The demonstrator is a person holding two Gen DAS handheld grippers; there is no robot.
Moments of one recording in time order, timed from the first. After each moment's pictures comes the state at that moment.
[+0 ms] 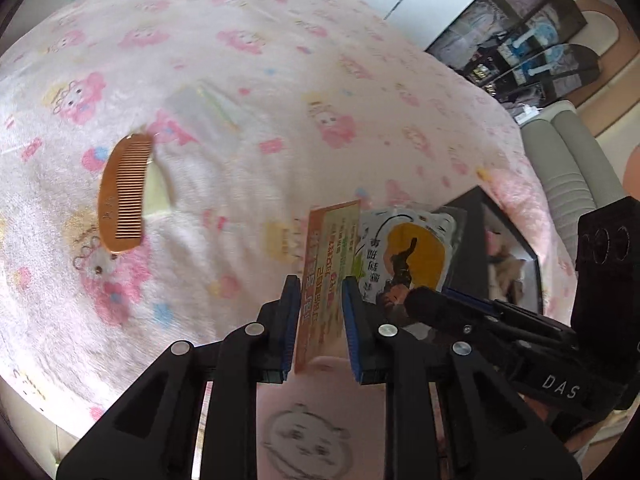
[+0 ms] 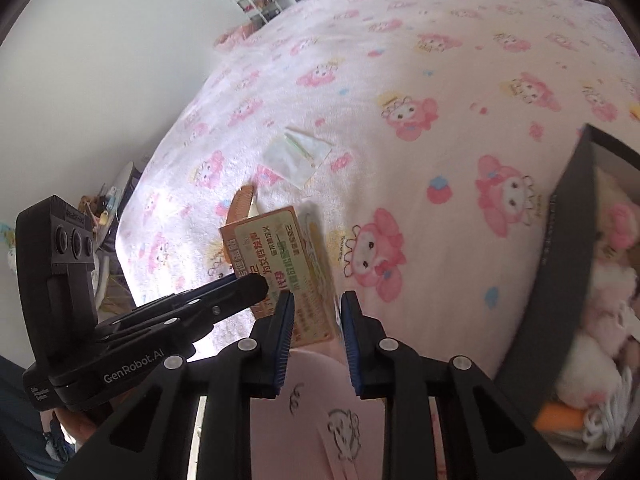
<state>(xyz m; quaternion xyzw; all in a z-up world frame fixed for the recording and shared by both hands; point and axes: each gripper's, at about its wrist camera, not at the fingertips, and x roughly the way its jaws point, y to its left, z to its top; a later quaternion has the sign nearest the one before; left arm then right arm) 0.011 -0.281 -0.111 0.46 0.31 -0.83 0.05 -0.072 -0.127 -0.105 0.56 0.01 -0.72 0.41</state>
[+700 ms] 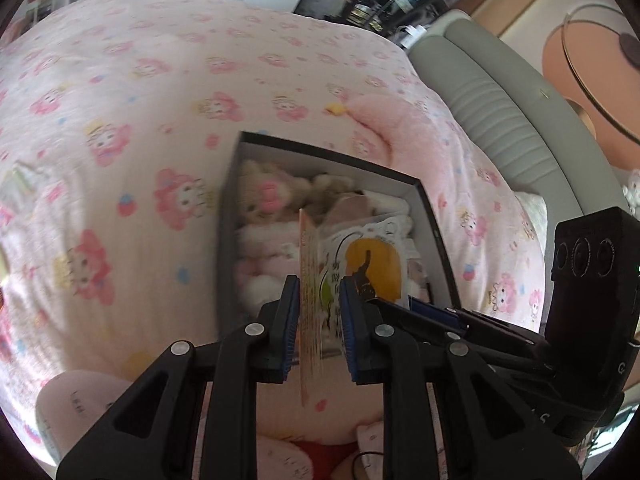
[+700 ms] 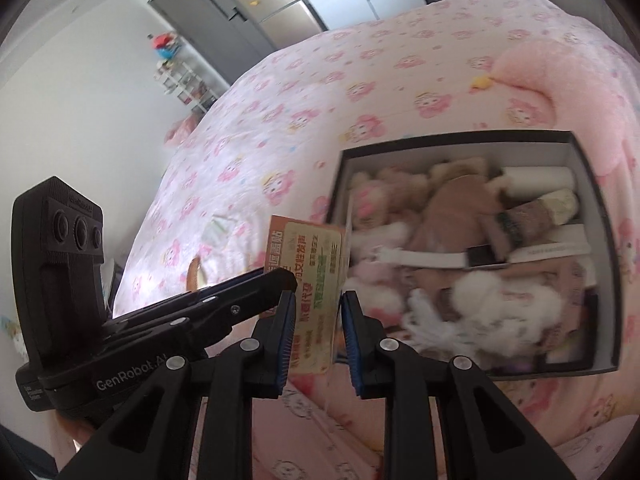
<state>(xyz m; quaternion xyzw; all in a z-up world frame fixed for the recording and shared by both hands) -0.074 -0.057 -0.046 0.48 0.20 -0.85 -0.12 -0.091 0.091 -0.056 0.50 -0.11 -0.80 0.30</state>
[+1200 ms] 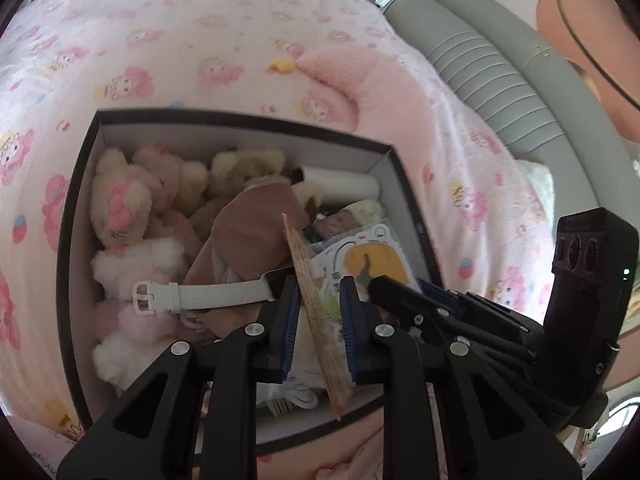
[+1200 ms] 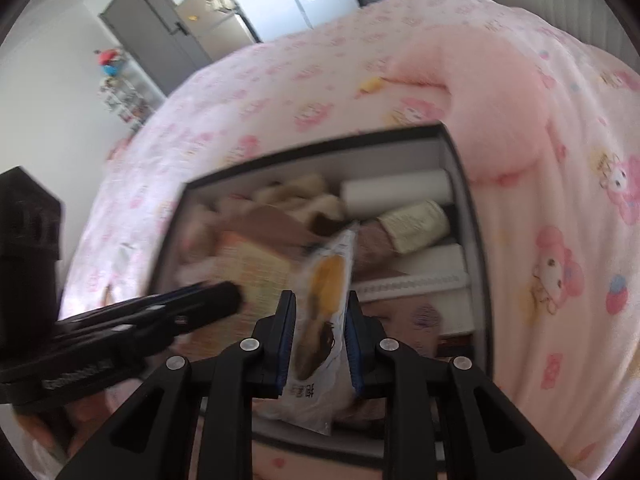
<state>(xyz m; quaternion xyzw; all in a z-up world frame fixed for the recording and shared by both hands) -0.147 0.026 -0.106 0.53 0.18 -0.82 -0.14 -0.159 0.189 -0.123 0.51 -0.09 -0.83 0.19</state>
